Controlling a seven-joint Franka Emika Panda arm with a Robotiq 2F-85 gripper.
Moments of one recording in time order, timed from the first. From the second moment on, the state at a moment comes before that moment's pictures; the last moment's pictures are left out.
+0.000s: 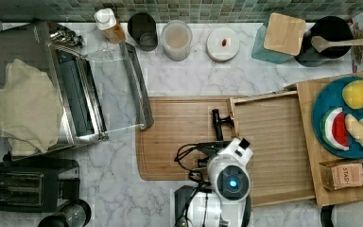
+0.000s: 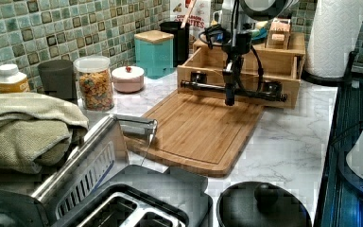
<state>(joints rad) 0.03 -0.12 -0.23 -2.77 -0.07 1.12 -1.01</state>
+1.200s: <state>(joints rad) -0.03 0.06 -0.43 -2.51 0.10 0.95 -1.46</state>
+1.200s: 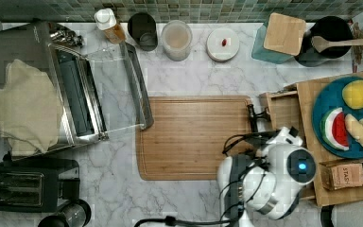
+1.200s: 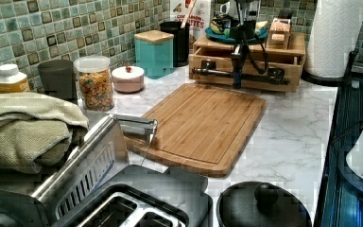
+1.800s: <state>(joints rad) -0.11 0.14 -0.47 -2.38 0.03 0.94 -1.48</state>
